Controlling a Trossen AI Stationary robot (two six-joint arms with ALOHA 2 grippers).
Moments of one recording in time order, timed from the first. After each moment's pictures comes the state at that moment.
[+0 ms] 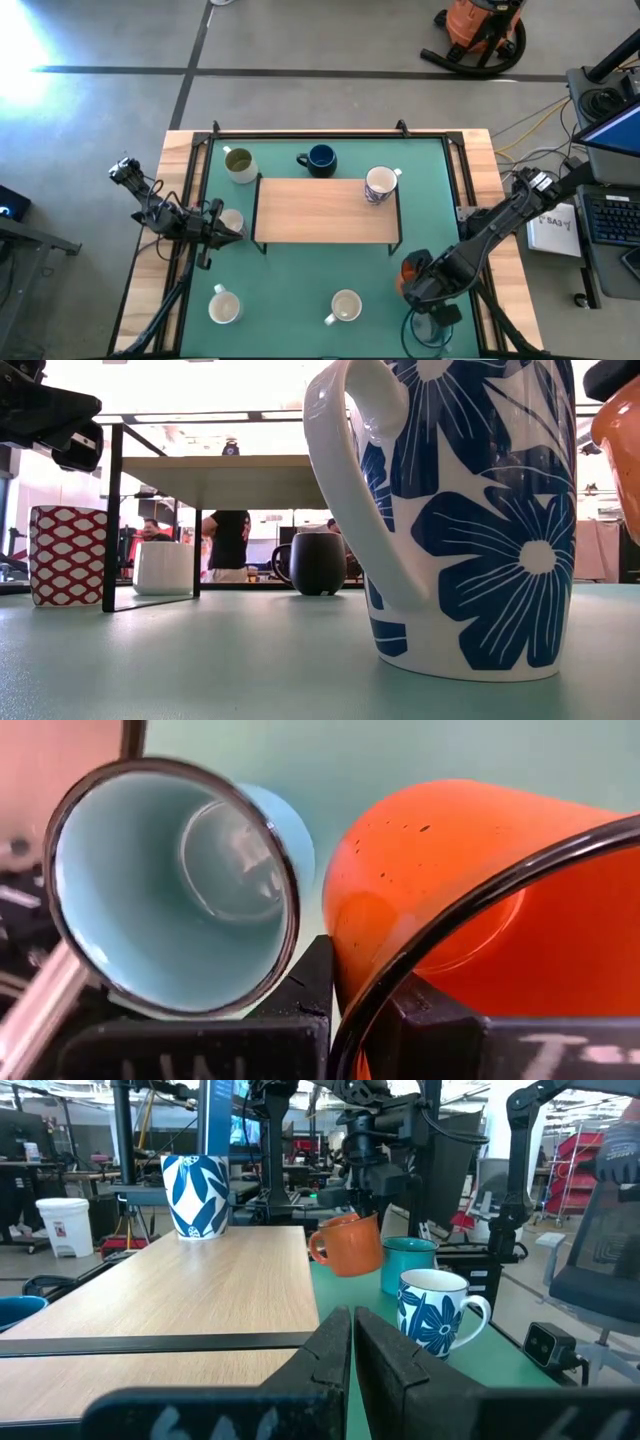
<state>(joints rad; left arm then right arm) -0.75 0.02 0.03 0.06 -0.64 0.00 0.70 1.51 1.22 -1.11 -0.18 0.38</state>
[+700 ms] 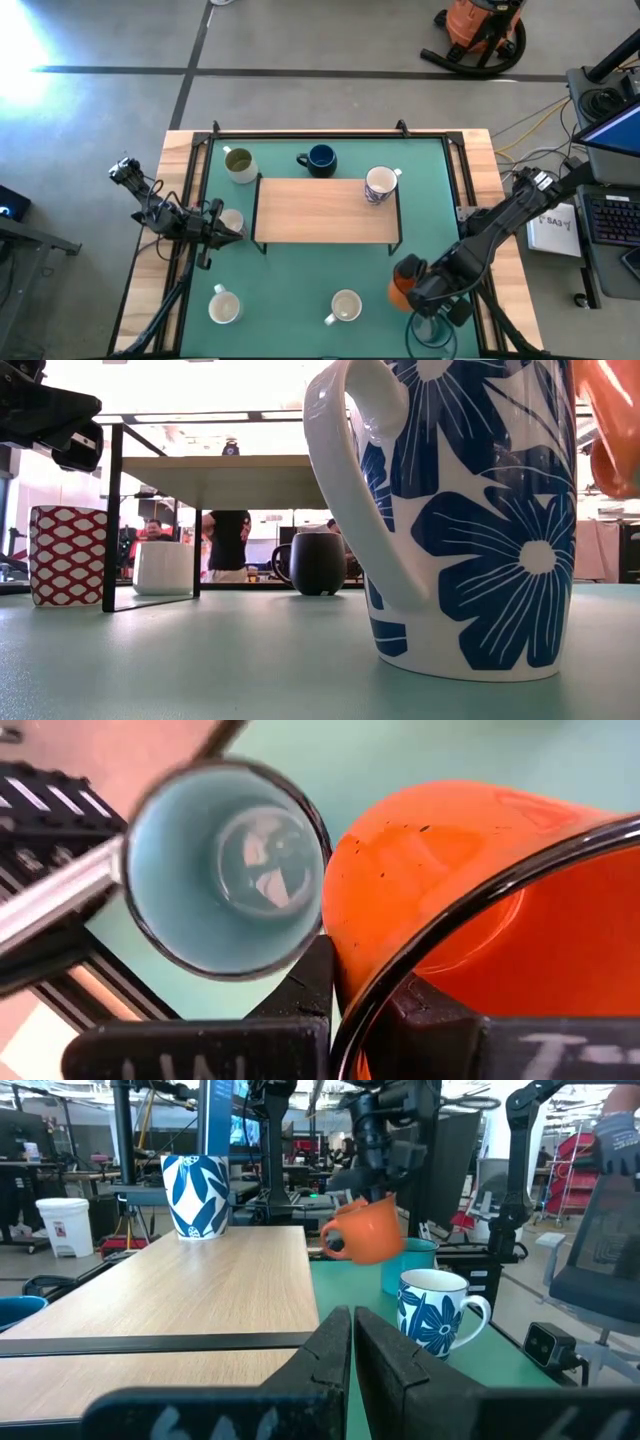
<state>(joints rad) -0.75 0.02 0.03 0.06 -0.64 0.00 0.70 1.51 1.34 -1.15 -0.19 -0.03</state>
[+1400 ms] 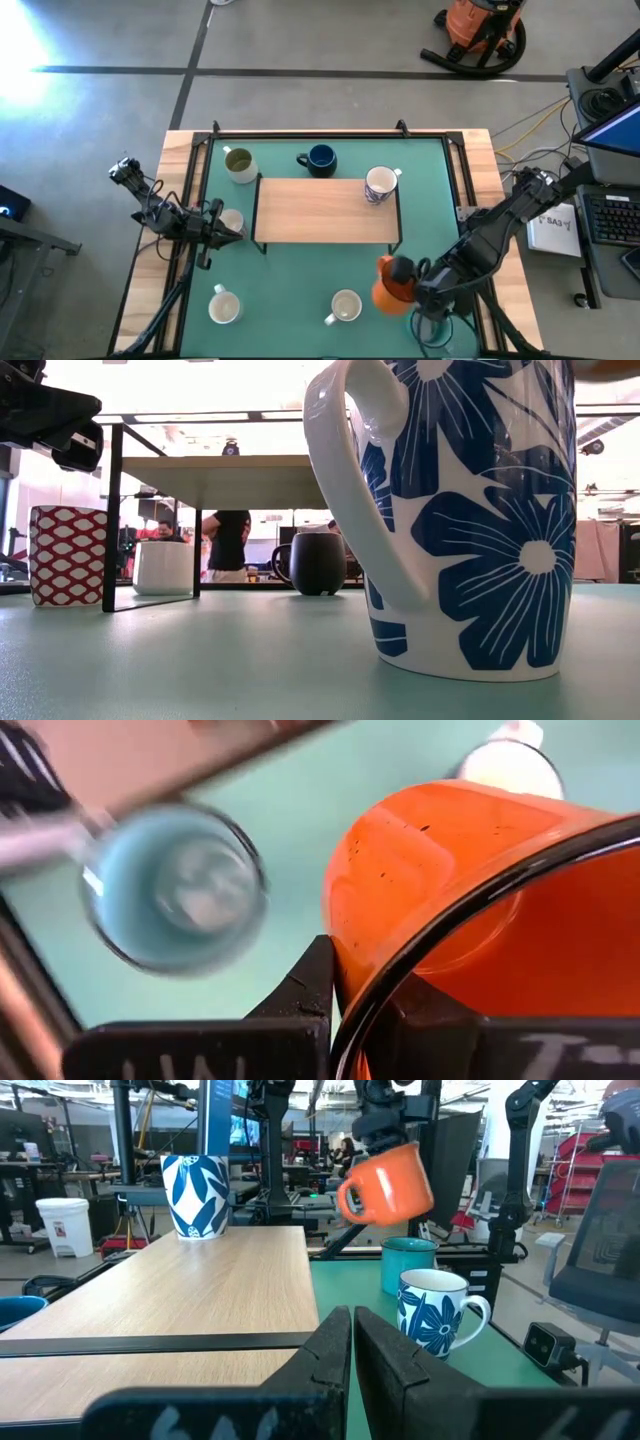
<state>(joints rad) -0.75 0.02 0.03 0.06 -0.64 0.00 0.68 1.51 1.54 -1.22 -0.06 -0.46</state>
